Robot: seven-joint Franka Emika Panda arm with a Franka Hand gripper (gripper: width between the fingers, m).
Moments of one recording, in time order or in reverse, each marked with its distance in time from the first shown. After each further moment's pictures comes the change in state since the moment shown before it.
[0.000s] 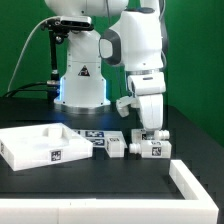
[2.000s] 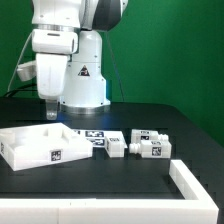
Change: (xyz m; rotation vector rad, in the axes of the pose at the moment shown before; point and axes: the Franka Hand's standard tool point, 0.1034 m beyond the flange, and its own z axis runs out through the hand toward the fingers) arm -0.200 0.105 -0.105 0.012 -0.191 -0.154
